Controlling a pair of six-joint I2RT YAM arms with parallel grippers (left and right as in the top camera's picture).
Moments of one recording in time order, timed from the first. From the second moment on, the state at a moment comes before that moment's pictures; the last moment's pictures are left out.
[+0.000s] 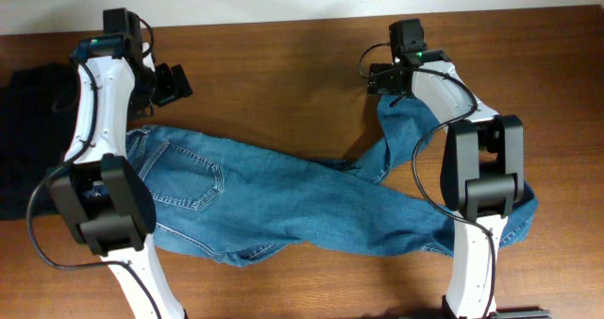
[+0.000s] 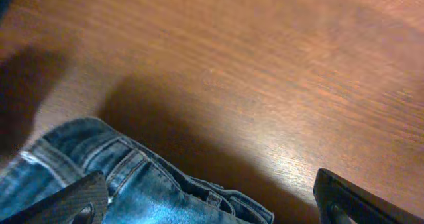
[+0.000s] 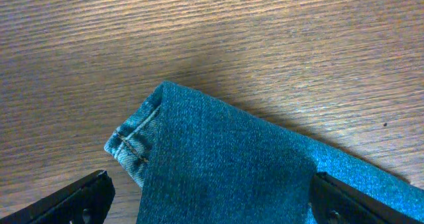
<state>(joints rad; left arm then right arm) 0.10 2.22 2.05 -1.18 0.07 -0.28 0.09 2.30 1.80 -0.62 0.13 0.24</state>
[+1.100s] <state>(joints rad) 0.09 2.32 2.61 -1.61 0.13 -0.43 0.09 2.30 1.95 -0.78 0.21 0.20</state>
